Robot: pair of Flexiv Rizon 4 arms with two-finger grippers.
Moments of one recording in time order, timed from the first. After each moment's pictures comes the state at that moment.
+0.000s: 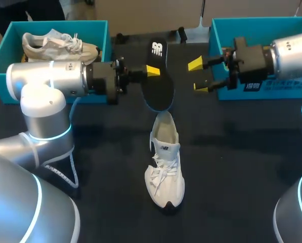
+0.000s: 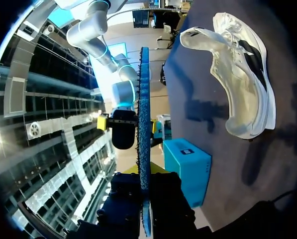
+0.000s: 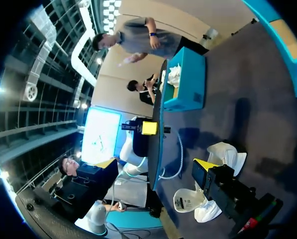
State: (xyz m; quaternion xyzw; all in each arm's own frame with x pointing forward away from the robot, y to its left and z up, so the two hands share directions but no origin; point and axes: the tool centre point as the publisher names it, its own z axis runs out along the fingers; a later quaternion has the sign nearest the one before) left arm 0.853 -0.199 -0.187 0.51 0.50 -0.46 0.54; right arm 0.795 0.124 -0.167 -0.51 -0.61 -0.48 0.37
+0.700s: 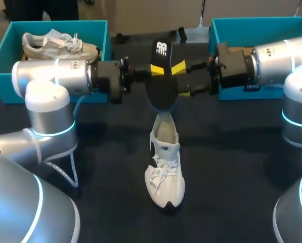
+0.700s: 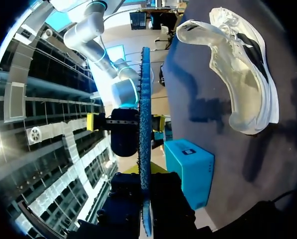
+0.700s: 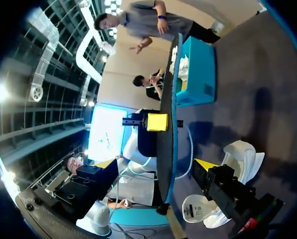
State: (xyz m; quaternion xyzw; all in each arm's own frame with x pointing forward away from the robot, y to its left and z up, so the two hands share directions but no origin) left arm 0.857 -0.212 -0.188 0.52 0.48 -0.45 0.54; right arm 0.789 0.165 -0.173 -0.50 -0.60 -0.48 0.40
